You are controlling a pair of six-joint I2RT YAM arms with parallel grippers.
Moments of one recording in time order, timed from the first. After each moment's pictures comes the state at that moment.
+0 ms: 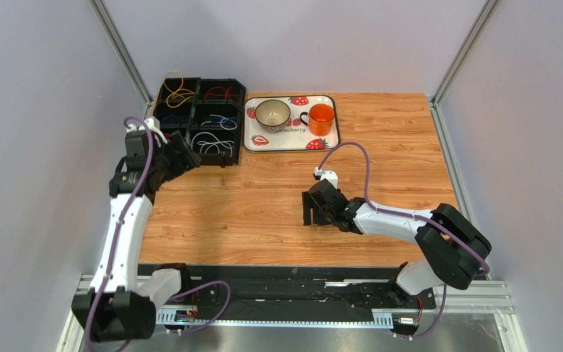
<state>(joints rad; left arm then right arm) 0.07 1.10 1.07 -0.63 0.11 -0.44 0.82 1.48 0.69 -0.14 0.23 0.61</state>
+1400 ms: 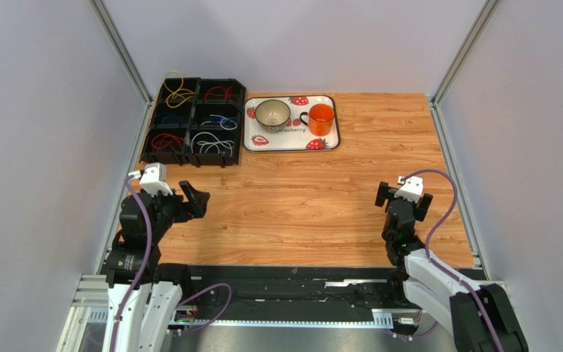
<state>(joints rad) -0.06 0.39 0.71 -0.69 0.18 -0.34 0.30 0.87 0.10 0.54 0.72 0.04</state>
